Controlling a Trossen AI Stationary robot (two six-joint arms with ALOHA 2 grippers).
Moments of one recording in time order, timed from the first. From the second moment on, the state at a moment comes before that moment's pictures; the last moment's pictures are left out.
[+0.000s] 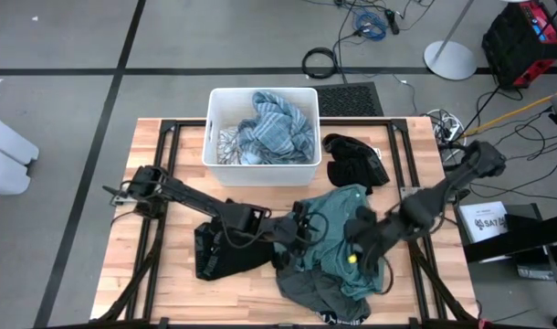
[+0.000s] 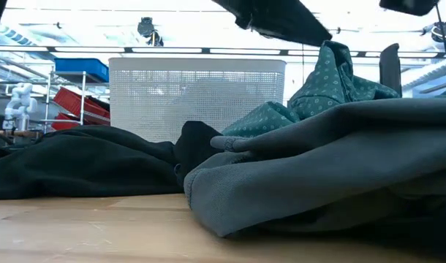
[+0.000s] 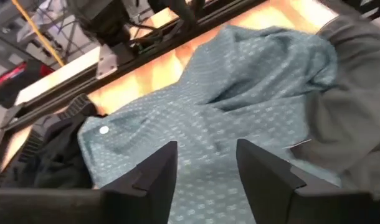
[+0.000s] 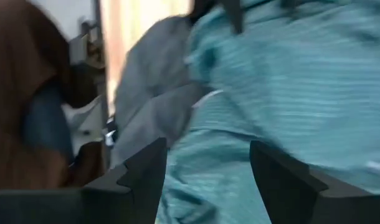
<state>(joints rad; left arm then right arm) -0.28 1.92 1.43 -0.05 -0.22 0.32 0.60 1.31 1.18 -0.89 0.11 0.79</state>
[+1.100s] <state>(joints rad) -0.31 1.92 1.43 -0.07 -0.22 0.21 0.66 1.56 1.15 -0.86 -0.06 0.71</state>
